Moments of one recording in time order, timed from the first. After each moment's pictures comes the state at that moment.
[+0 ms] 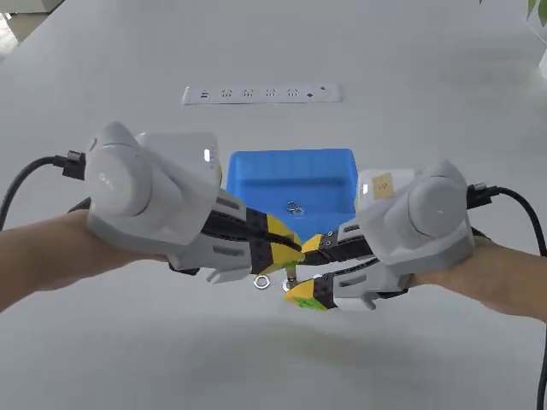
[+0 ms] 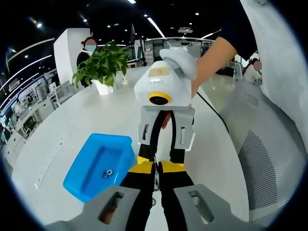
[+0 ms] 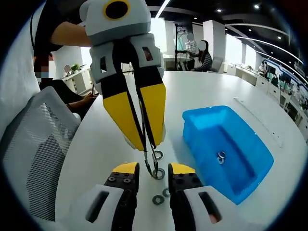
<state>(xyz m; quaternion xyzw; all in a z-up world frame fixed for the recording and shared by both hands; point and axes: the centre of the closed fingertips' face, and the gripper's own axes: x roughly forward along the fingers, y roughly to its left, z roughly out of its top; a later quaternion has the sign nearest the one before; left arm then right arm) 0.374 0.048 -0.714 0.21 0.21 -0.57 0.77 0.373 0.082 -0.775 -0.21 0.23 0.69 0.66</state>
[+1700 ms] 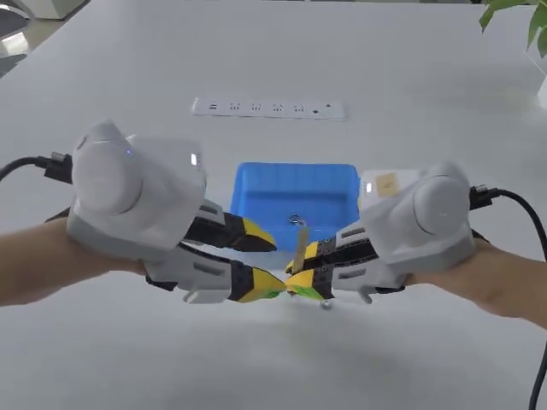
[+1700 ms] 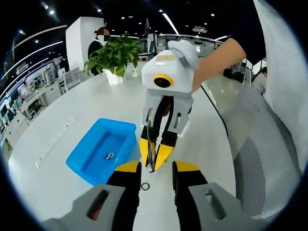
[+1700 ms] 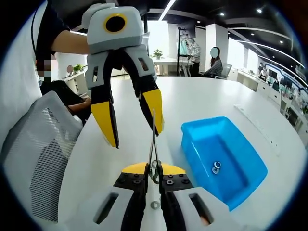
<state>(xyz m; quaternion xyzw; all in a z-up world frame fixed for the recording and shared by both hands) 0.363 0.080 -0.711 0.18 0.25 -0.52 0.79 0.375 0.087 -0.755 -0.21 0.22 0.69 0.66</state>
